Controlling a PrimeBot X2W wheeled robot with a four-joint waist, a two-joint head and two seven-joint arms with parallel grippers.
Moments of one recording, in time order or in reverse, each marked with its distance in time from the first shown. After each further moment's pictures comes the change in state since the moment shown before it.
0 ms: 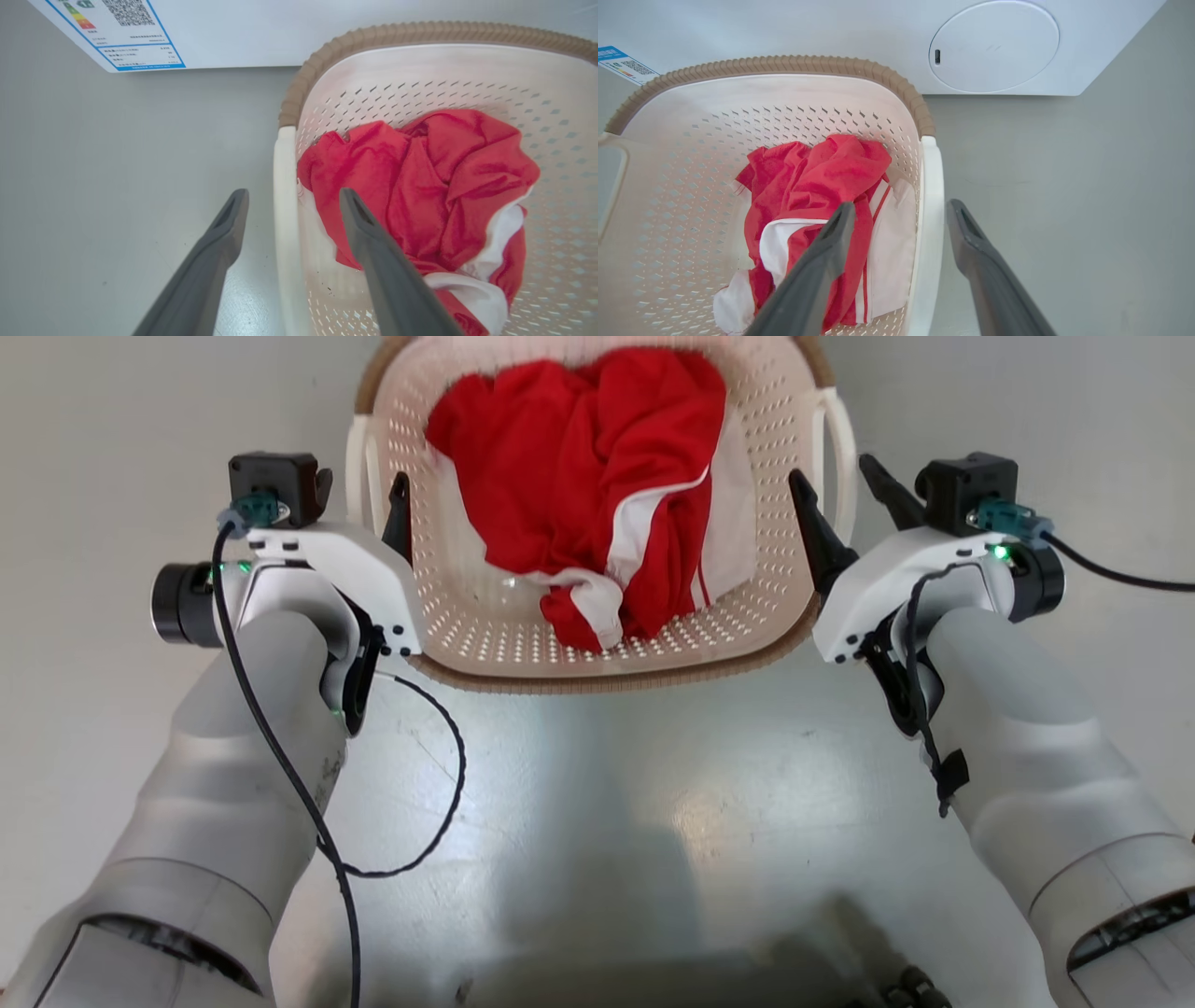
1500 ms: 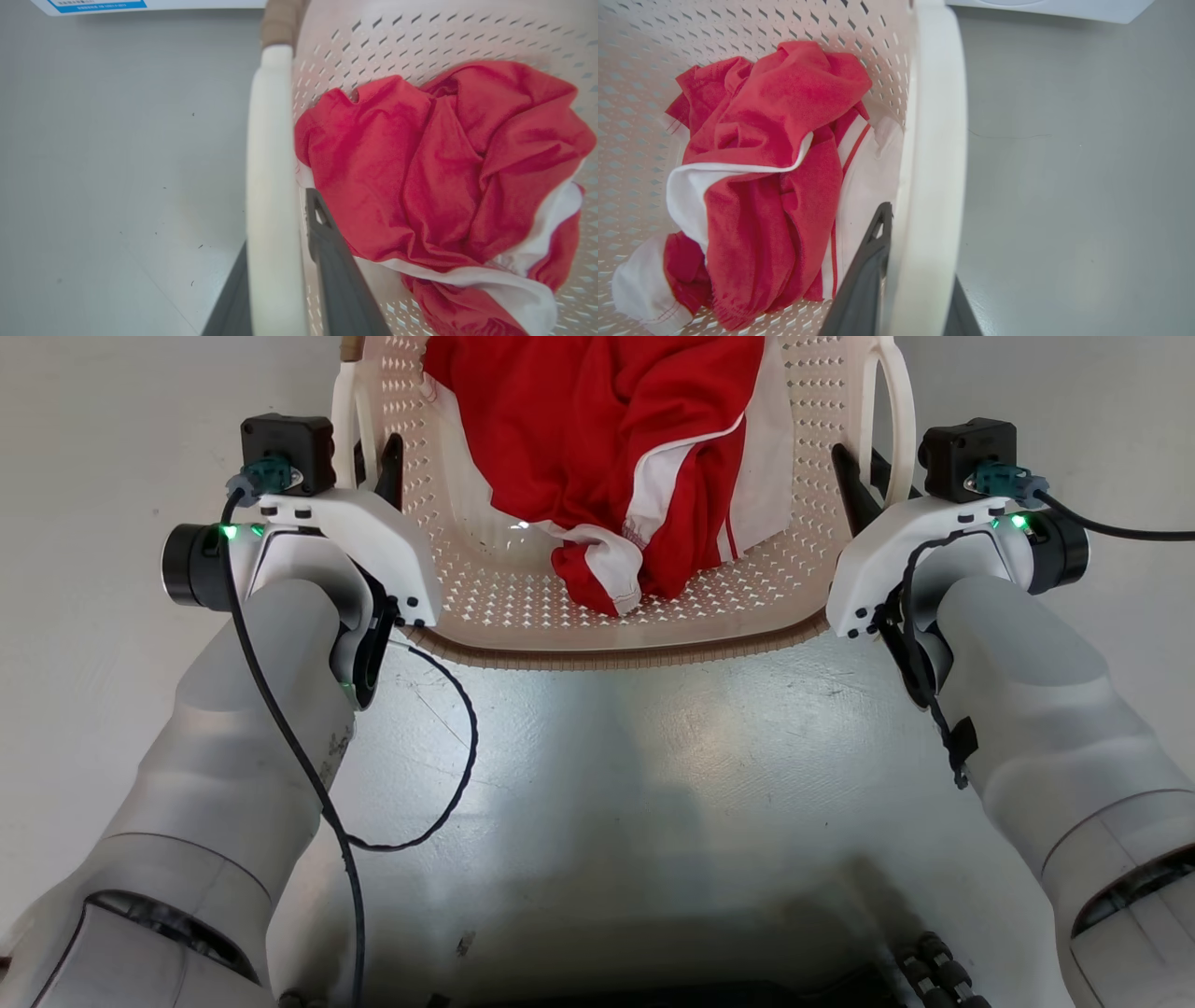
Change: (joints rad) left arm -0.041 0.007 -0.117 -0.038 -0.096 -0.010 0.000; right arm -0.107 0.000 0.167 0.132 0.085 -0.009 0.008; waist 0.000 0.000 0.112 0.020
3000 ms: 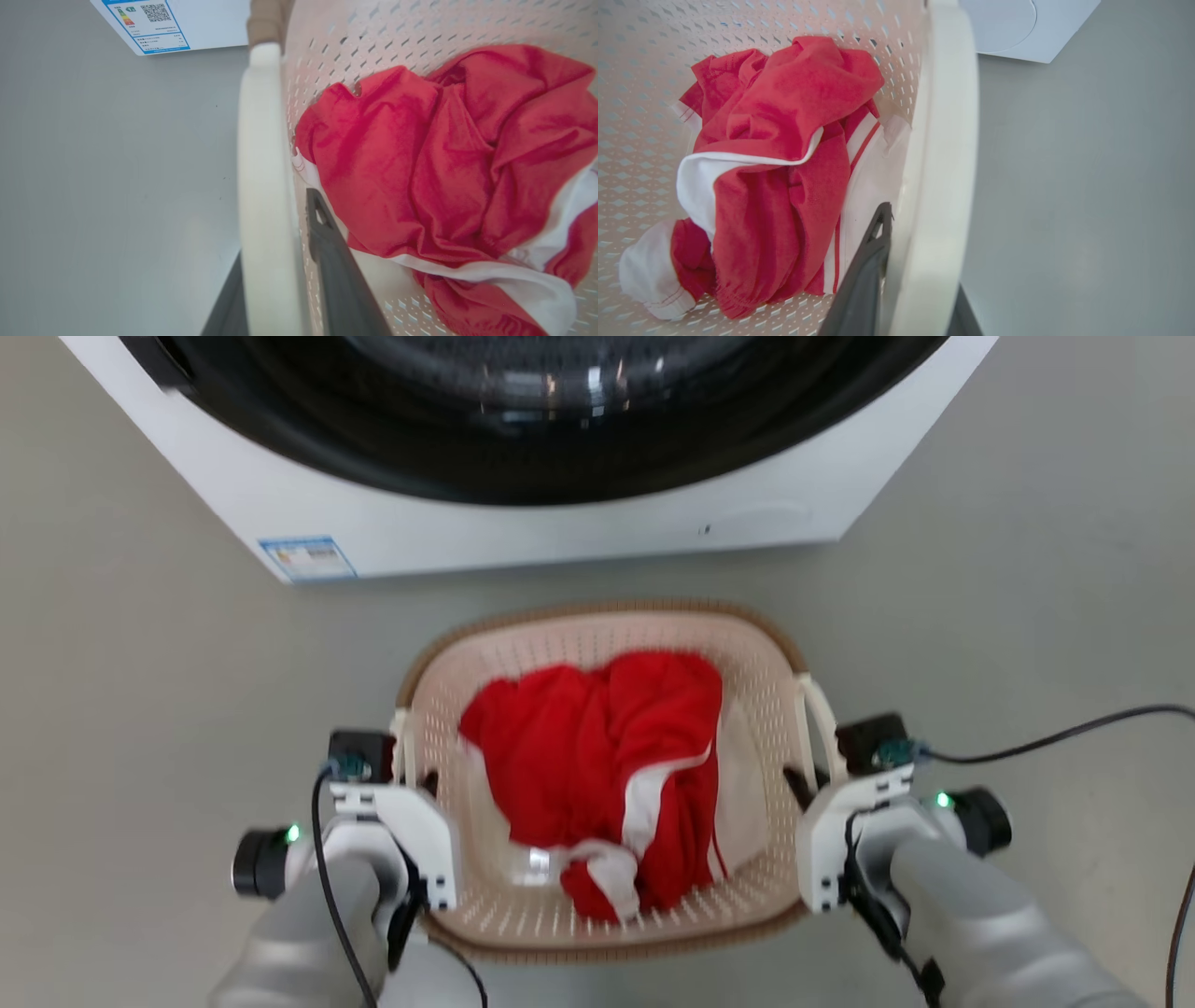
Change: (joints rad) left arm 0.375 -0.052 -0.139 0.107 -0.107 -0.026 0.053; right arm 0.395 -0.010 0.320 -0.087 0.235 -0.010 0.133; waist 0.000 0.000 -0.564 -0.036
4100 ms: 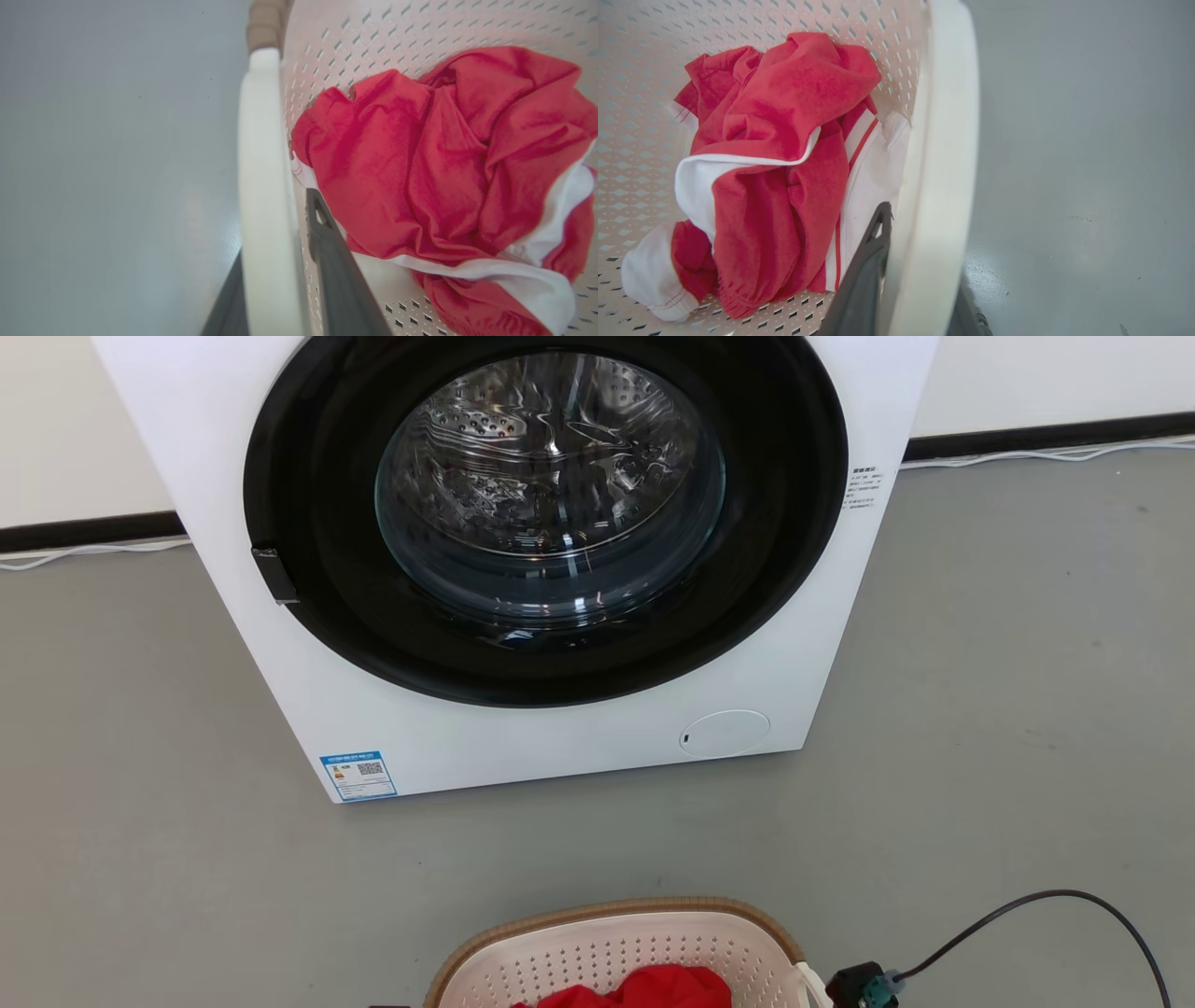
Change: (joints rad) left arm 0.417 -0.013 0.015 -0.038 0.015 -0.009 0.089; right arm 0.368 -0.003 0.030 -0.052 0.032 0.000 0.201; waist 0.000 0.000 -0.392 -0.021
